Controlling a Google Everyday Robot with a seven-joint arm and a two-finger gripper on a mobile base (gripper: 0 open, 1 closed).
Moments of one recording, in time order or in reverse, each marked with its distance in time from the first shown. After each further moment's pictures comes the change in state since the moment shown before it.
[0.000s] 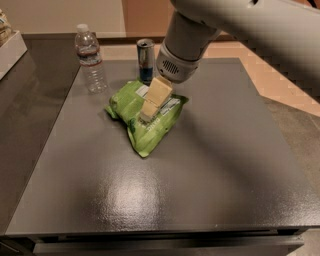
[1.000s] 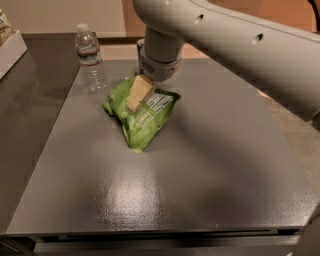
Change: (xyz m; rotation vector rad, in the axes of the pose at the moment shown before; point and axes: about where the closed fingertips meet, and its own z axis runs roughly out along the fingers) arm -0.032 -0.031 0.045 0.110 0.060 0.146
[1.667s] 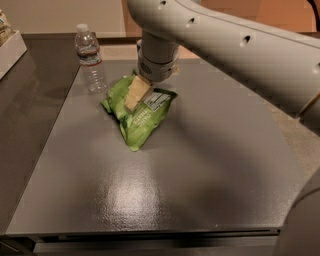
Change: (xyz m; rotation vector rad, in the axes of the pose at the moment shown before) arm -0.007 -0.005 0.011 0.026 0.019 0.020
